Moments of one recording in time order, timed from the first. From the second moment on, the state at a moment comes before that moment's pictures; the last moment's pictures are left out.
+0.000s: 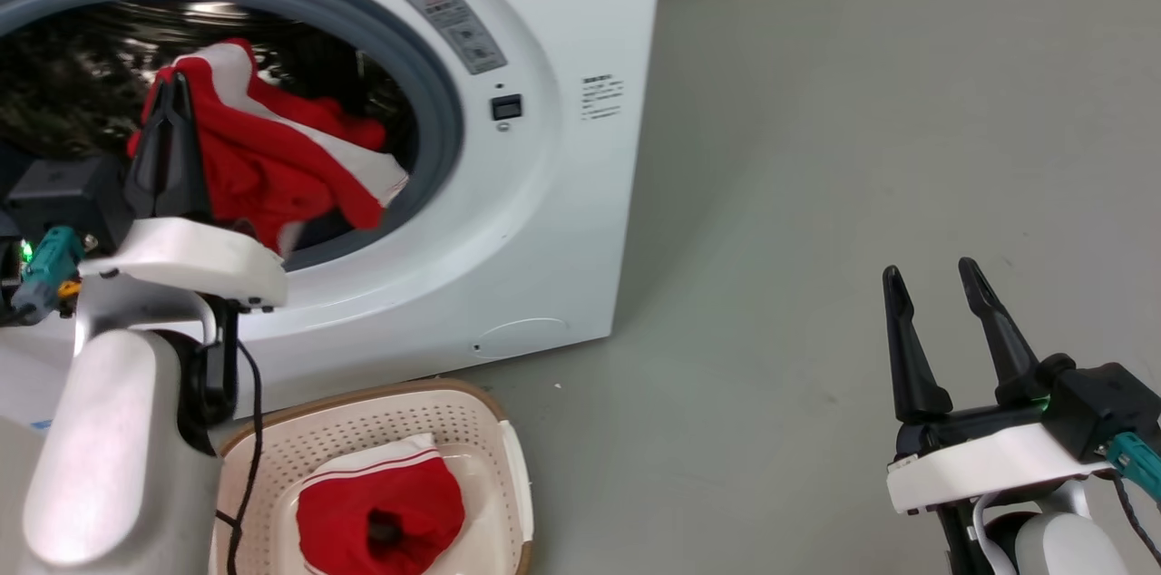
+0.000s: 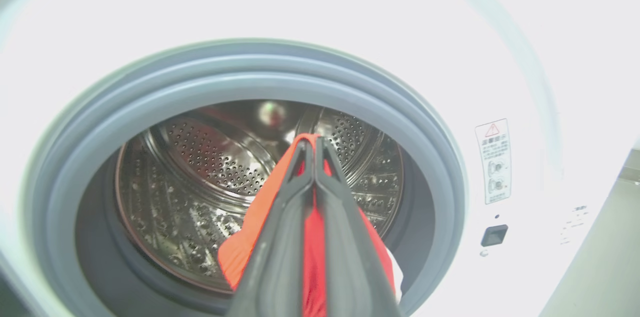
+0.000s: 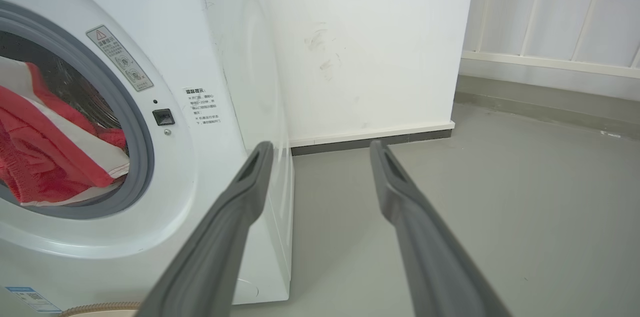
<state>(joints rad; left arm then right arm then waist) -0.47 0.33 -0.06 0.18 -0.29 0.10 -0.10 -0.07 -0.05 0.04 -0.01 0.17 0.13 -0.18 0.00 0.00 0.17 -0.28</state>
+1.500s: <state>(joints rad) -0.38 0.13 -0.09 0.63 -0.35 0.06 -0.26 -0.19 -0.05 0.03 -0.17 0.12 0.13 -0.13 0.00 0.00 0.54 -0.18</state>
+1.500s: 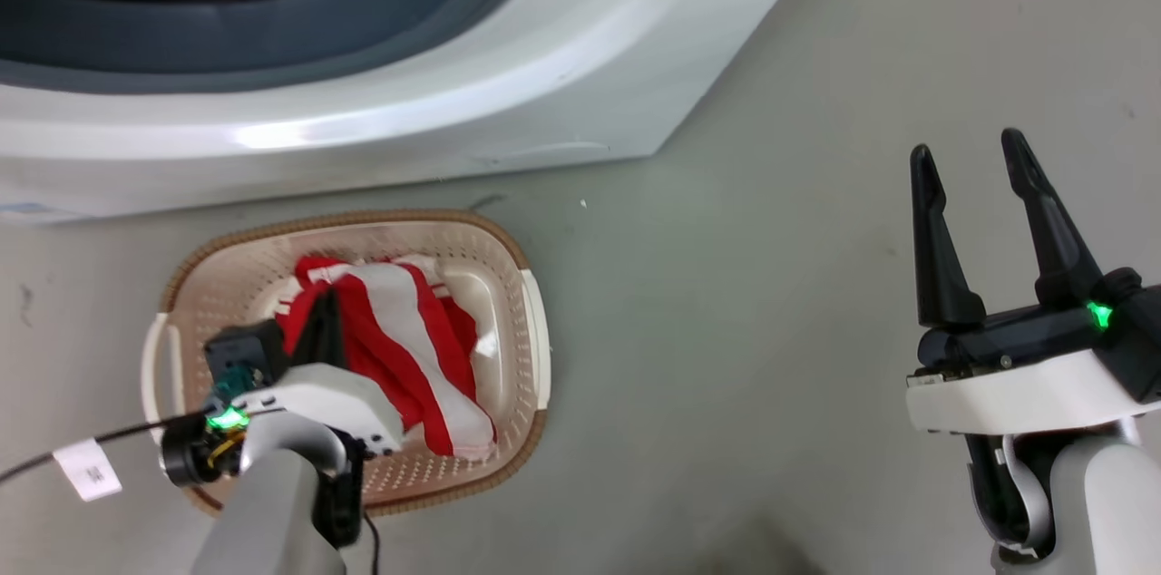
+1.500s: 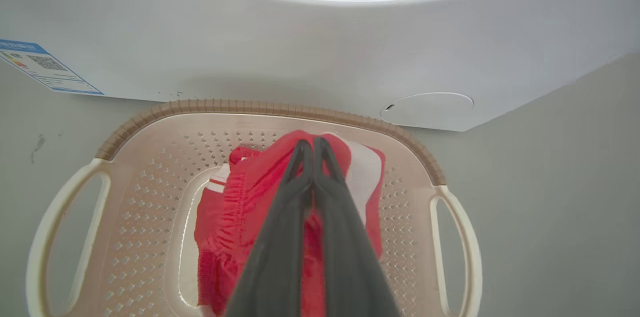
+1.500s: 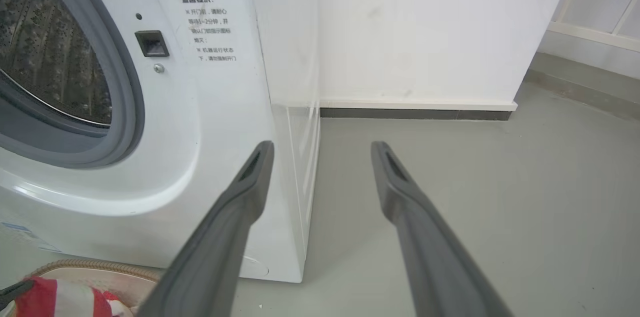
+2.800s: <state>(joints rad) -0.60 0.14 0.02 1.24 -0.38 -0.03 -0.26 -0.22 -0.05 0.07 -0.12 0.13 0.13 -0.17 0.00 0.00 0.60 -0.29</state>
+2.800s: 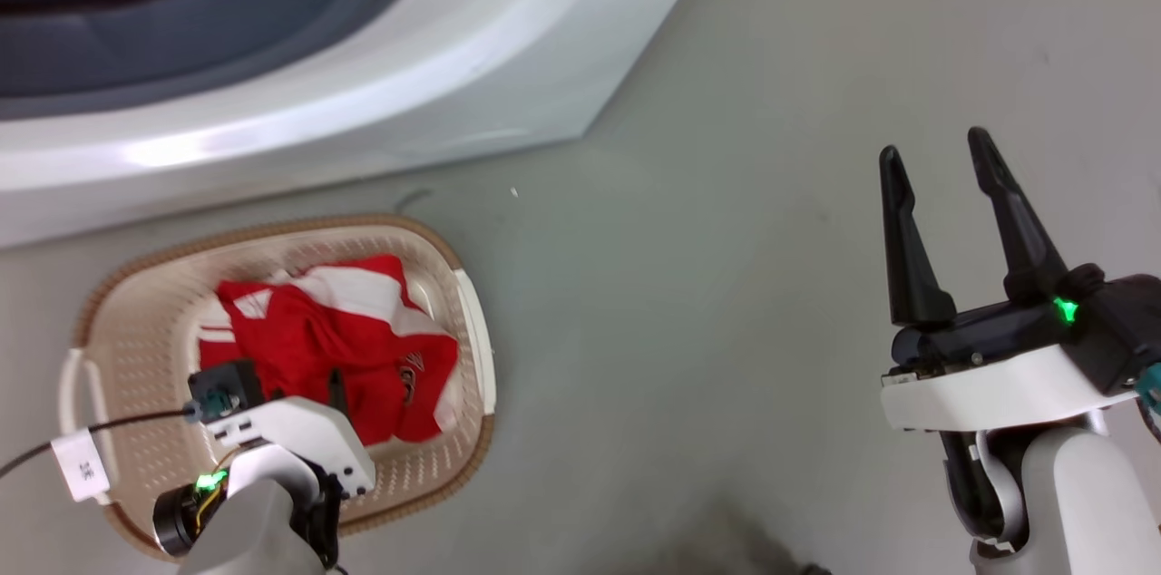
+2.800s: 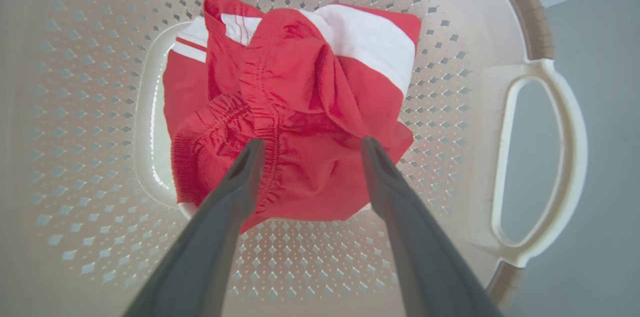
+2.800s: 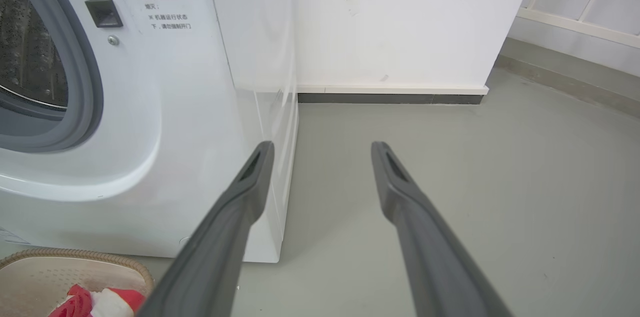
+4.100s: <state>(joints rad) -0.09 0.11 -0.03 0.15 -0.04 0.01 -0.21 -0.02 -0.05 -0.01 0.01 0.09 0.13 -0.13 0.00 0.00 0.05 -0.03</state>
